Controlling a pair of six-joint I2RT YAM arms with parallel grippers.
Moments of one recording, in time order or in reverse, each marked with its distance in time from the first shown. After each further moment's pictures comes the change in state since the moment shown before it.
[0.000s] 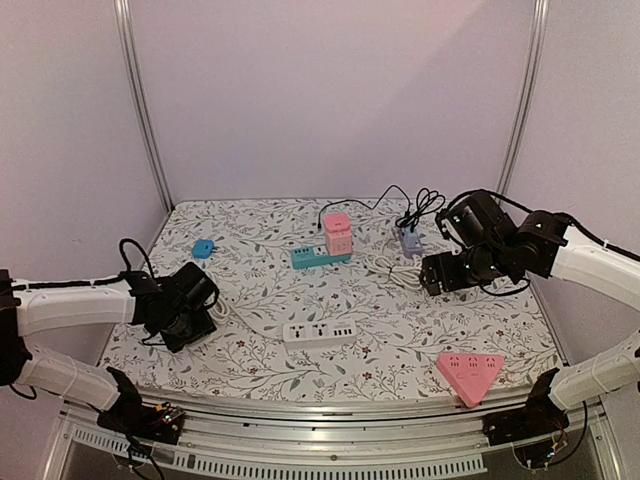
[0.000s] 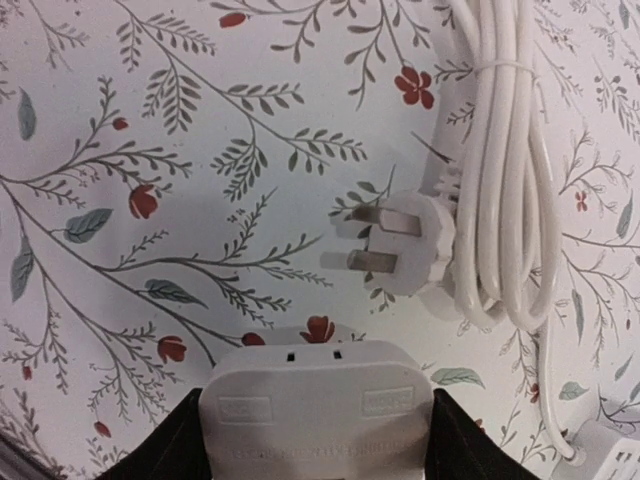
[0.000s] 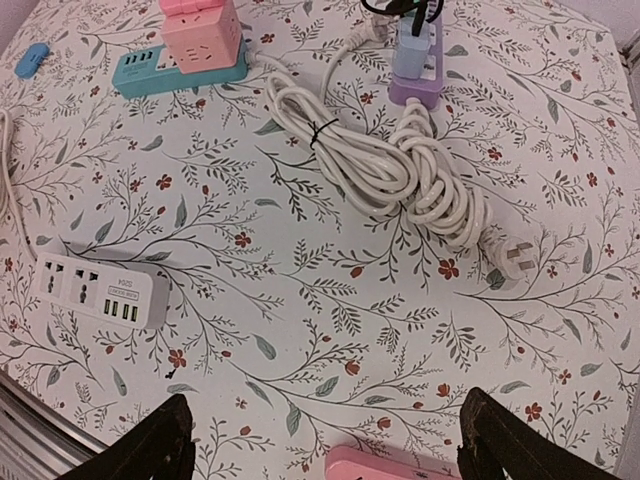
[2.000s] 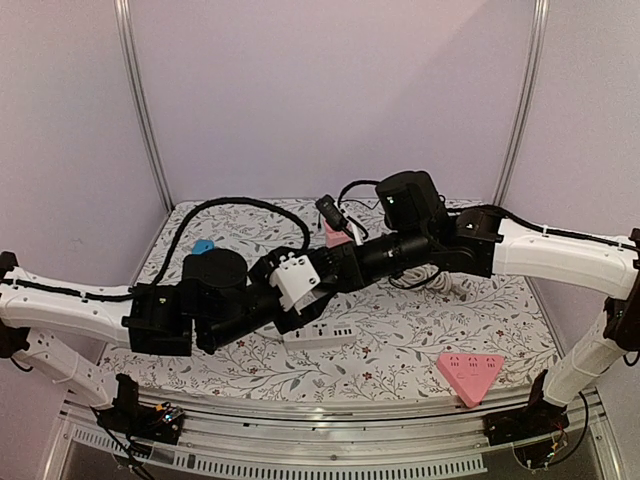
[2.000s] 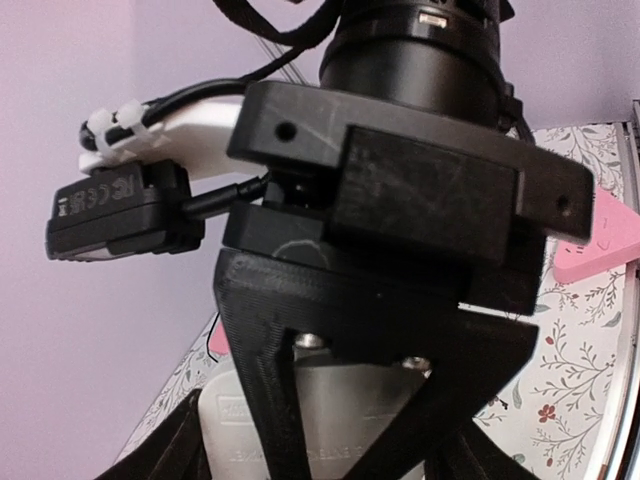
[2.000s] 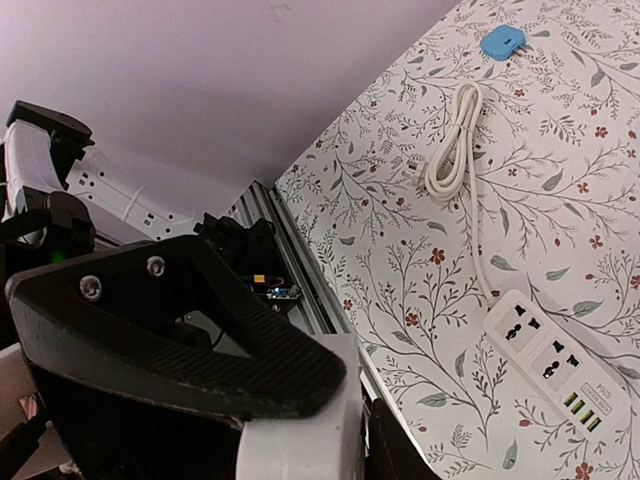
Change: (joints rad) left arm -0.669 0.009 0.293 0.815 -0.205 1.712; right arm 0.230 0.306 0.227 0.539 -0.704 0.077
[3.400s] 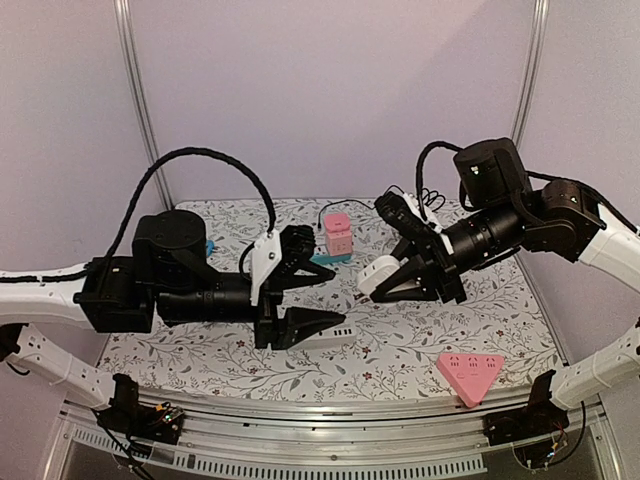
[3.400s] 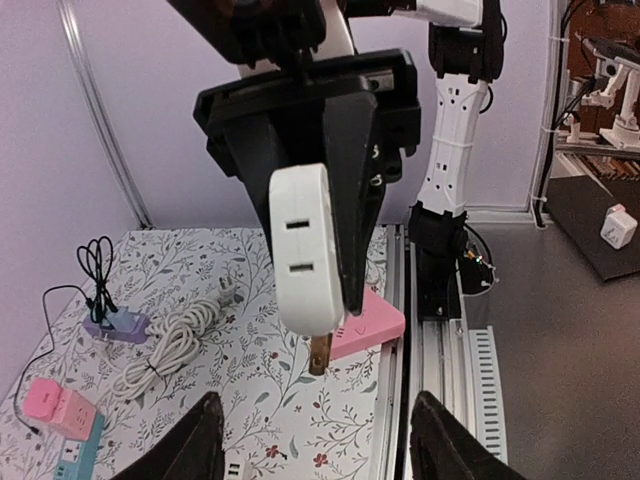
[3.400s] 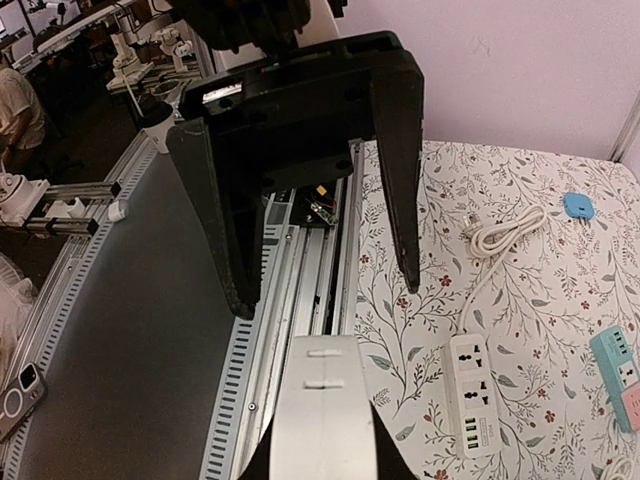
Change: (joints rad) left arm -0.006 -0.109 0.159 -0.269 0.541 -0.311; right arm -0.001 -0.288 0.084 -0.450 -0.212 -0.835
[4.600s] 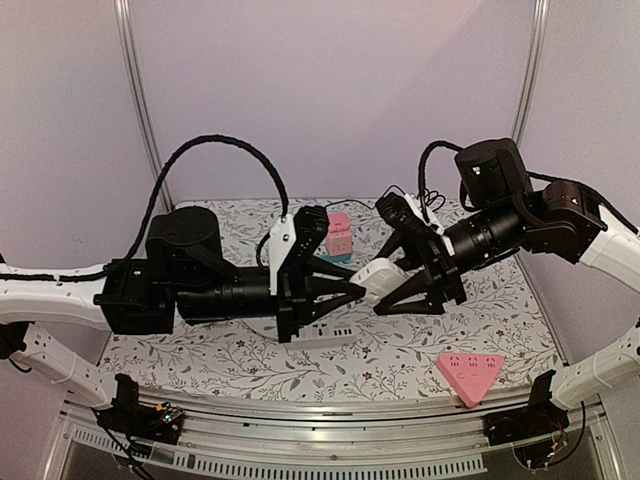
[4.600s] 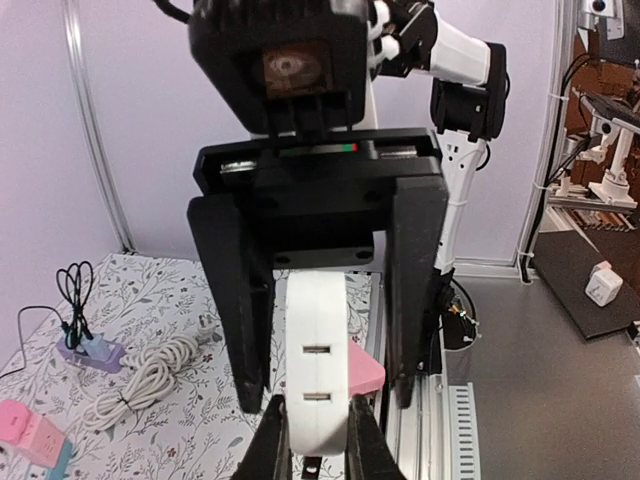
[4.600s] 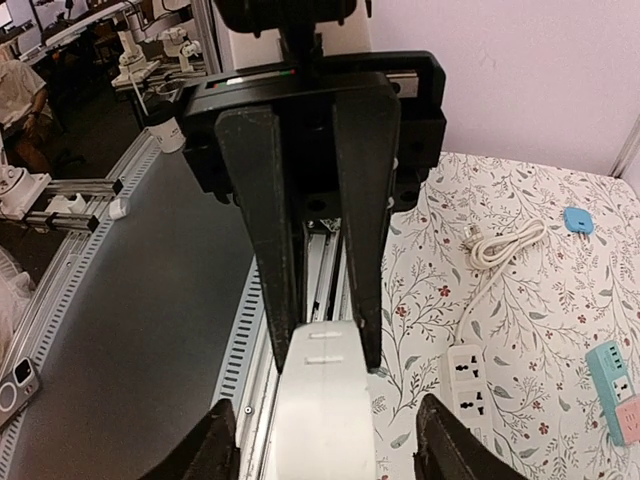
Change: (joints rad) left arm 0.000 0.095 0.044 0.172 0.044 -0.106; right arm 0.011 -0.003 -0.002 0.010 -0.012 -0.025
